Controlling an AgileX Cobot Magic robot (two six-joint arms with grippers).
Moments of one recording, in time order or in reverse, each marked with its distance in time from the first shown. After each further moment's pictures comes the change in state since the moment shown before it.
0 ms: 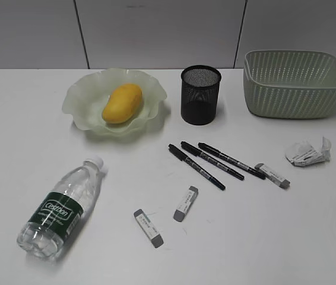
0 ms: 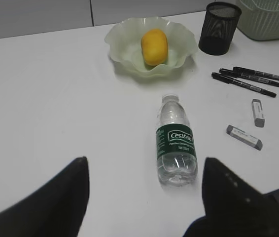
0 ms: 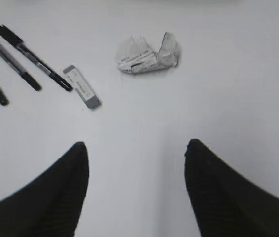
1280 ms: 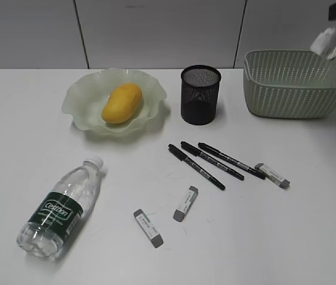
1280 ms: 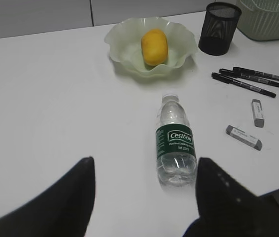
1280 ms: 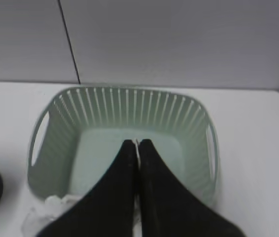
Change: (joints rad) left arm 0.000 0.000 0.000 0.000 0.000 0.000; right arm -0.041 0.547 -0.574 -0.153 -0.301 0.110
